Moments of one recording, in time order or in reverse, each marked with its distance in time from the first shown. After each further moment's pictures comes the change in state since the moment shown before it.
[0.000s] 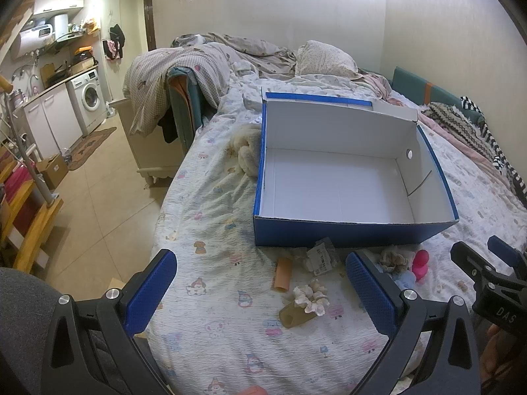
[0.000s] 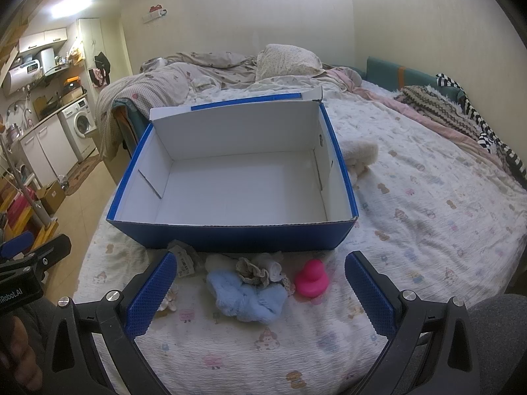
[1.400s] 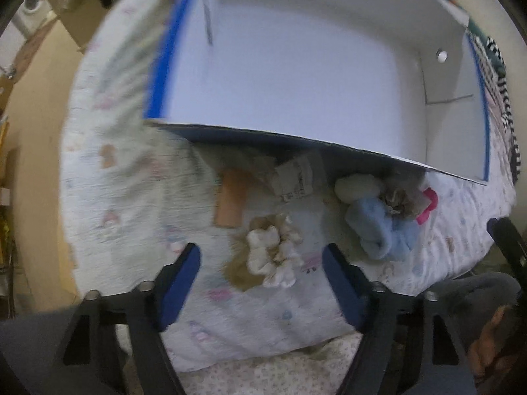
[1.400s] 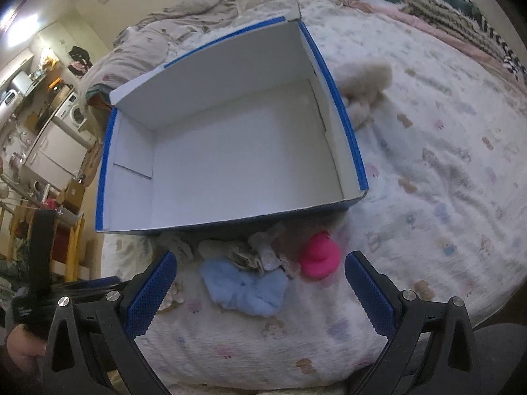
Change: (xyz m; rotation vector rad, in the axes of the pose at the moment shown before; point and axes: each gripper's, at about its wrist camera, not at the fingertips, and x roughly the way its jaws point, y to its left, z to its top) left arm 0.156 -0.036 -0.001 -0.039 0.744 -0.173; right arm 0.074 -0.056 0.031 0.196 0.354 0.135
